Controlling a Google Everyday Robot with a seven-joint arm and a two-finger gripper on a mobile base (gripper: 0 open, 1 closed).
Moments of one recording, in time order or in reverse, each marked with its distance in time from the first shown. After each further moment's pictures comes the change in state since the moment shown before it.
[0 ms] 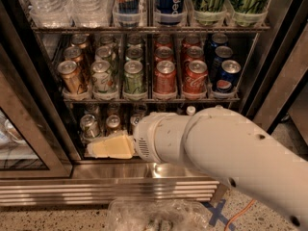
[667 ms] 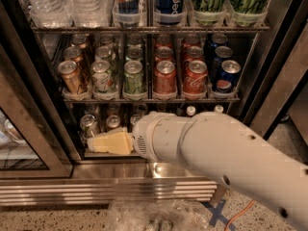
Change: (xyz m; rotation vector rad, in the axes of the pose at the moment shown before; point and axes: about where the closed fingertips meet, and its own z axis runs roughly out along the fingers) arm -0.002 -0.005 0.012 0.010 -0.038 0.033
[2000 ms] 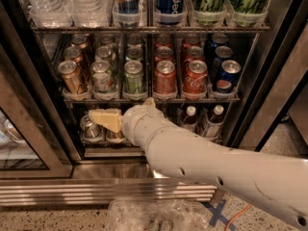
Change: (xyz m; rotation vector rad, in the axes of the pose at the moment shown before) arm -0.034 -0.049 0.072 0.194 -0.266 0.071
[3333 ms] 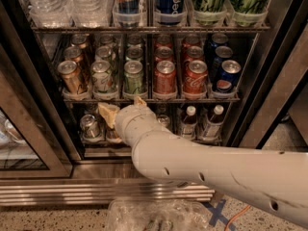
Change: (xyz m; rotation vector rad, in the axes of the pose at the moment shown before) arm 0.000 0.001 0.018 0.056 -0.054 -0.030
